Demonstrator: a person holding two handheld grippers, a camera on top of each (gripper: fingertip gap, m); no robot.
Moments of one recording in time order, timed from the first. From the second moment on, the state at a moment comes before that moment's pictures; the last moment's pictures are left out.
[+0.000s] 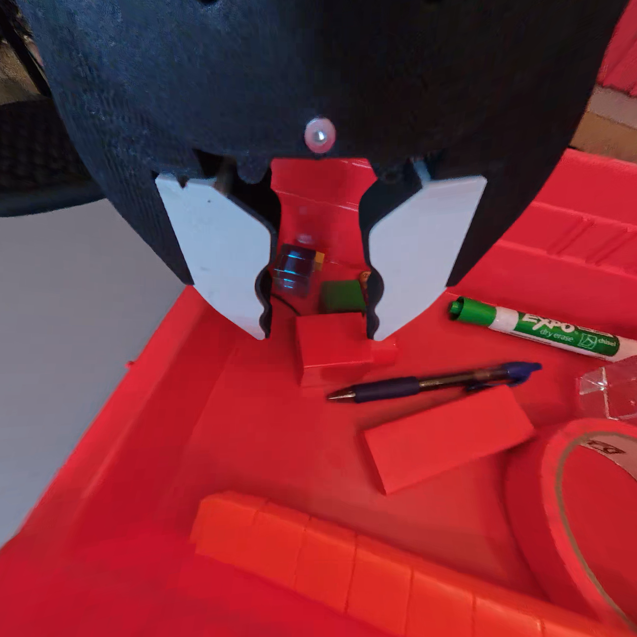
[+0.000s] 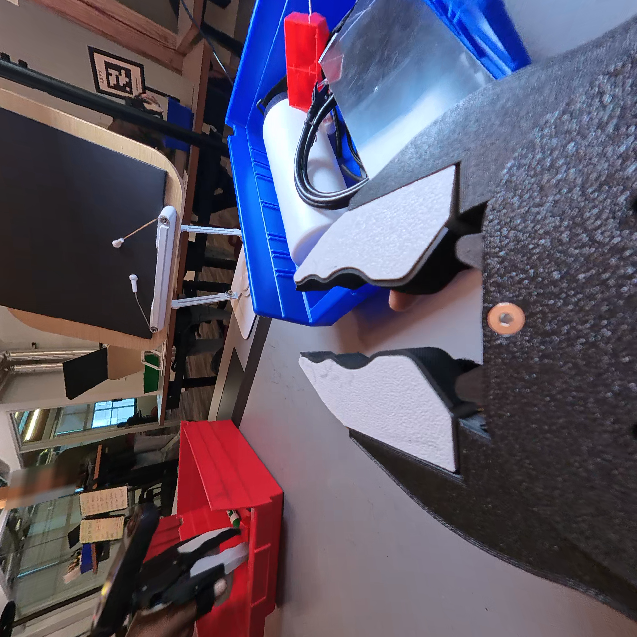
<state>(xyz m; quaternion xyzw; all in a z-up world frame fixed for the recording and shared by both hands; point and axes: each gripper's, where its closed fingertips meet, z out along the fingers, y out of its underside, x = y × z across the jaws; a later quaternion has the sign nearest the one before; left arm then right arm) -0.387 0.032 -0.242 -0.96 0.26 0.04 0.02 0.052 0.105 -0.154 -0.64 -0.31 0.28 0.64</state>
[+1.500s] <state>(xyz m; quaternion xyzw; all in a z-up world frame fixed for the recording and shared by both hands) -0.110 -0.015 -0.065 -0.51 0.38 0.02 0.77 -0.082 -0.007 -0.087 -0.56 -0.35 0.68 0.32</state>
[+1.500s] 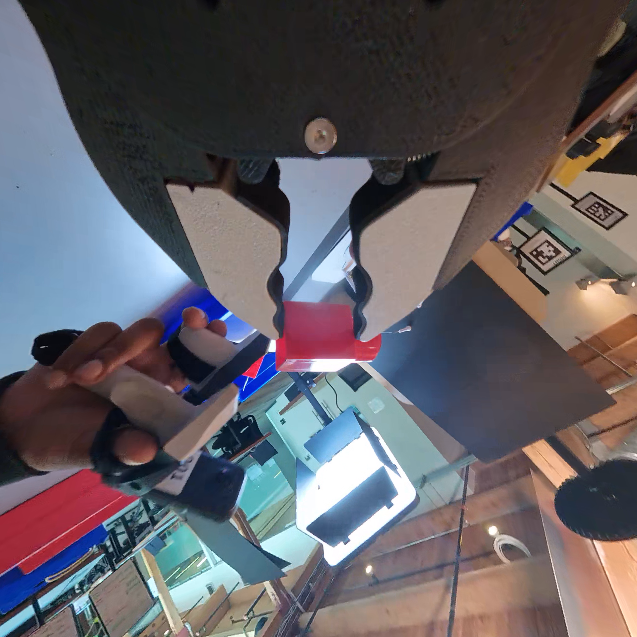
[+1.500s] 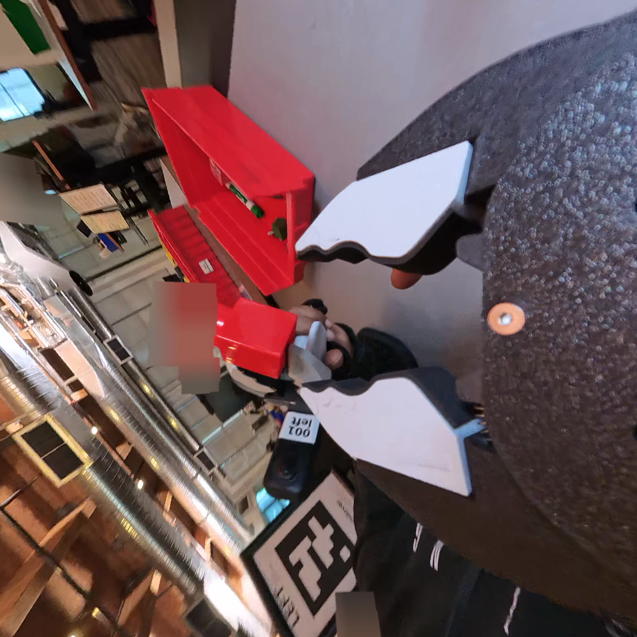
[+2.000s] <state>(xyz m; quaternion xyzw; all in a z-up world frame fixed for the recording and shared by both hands) -0.085 -0.019 -0.112 -0.54 0.43 -0.13 0.71 -0.084 -0.019 -0.112 -0.53 -0.36 0.74 0.21</state>
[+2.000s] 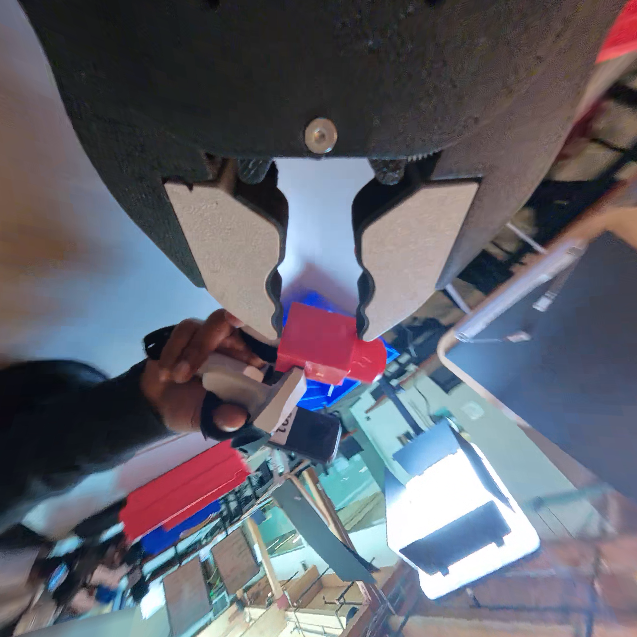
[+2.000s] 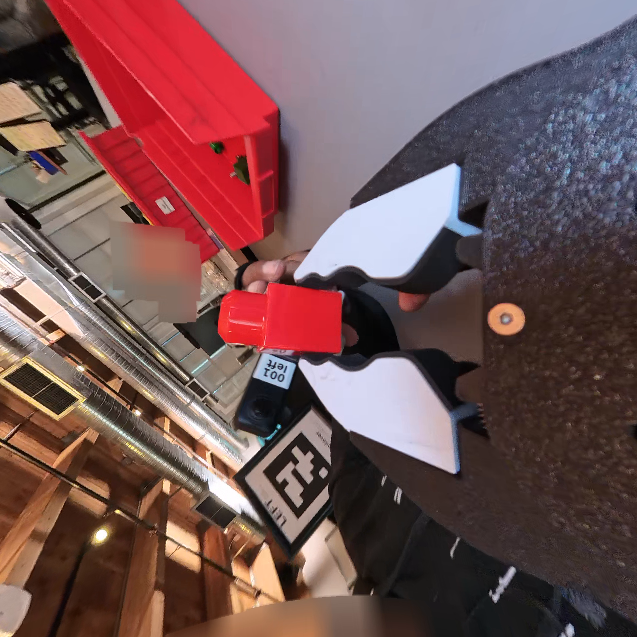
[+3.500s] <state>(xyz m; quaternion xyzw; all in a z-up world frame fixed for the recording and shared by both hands) -0.066 -0.035 -0.140 -0.62 0.40 -0.39 0.56 -0.089 -0.035 -0.127 -0.46 -0.50 0.60 0.43</state>
